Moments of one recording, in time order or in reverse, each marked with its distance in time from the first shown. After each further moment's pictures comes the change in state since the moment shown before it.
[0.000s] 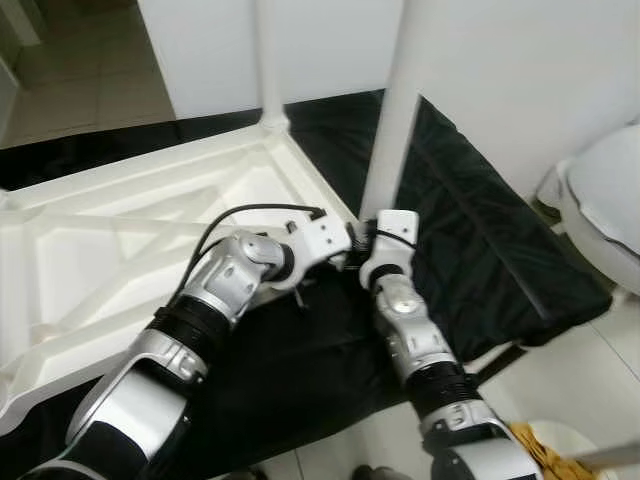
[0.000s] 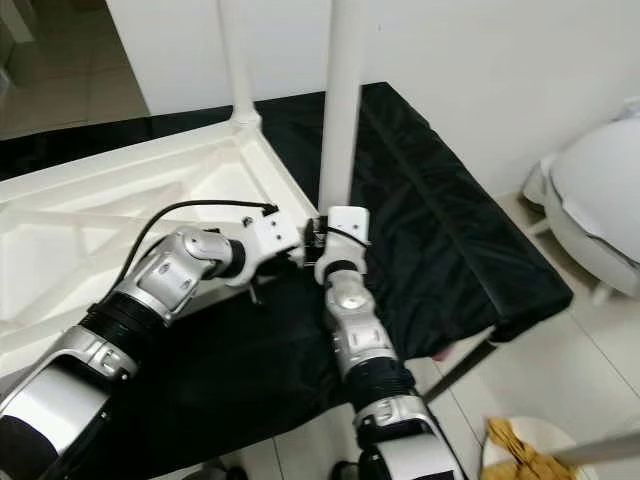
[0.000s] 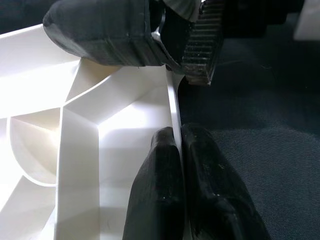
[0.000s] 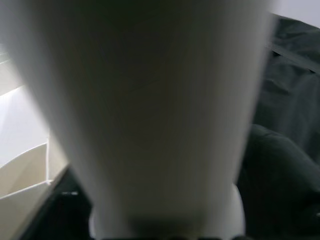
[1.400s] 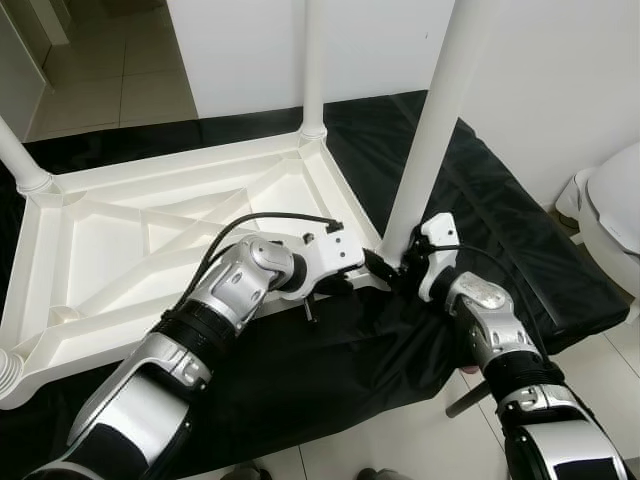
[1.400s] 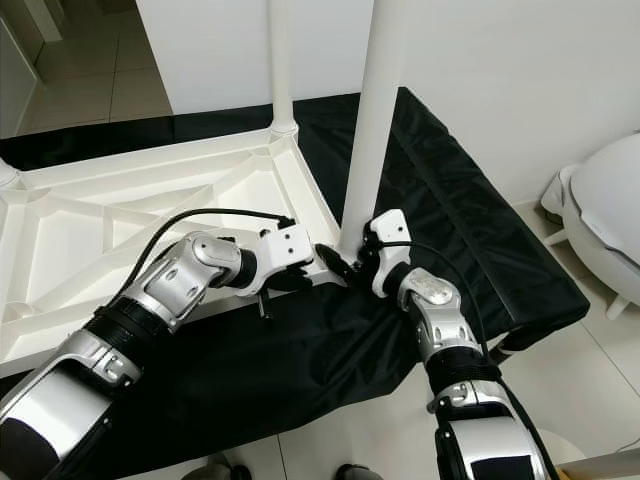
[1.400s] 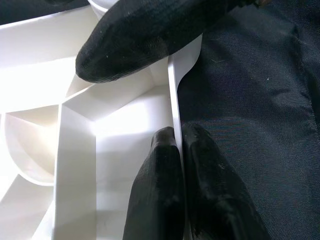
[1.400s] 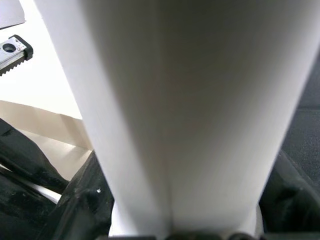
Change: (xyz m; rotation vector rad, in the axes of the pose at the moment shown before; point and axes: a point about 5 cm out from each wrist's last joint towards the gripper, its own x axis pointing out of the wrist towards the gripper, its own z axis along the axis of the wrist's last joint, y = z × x) left arm 0.002 -0.008 0.003 0.027 -0.010 -0.079; right arm 0.000 -0.052 0.002 -0.160 -0.018 0.741
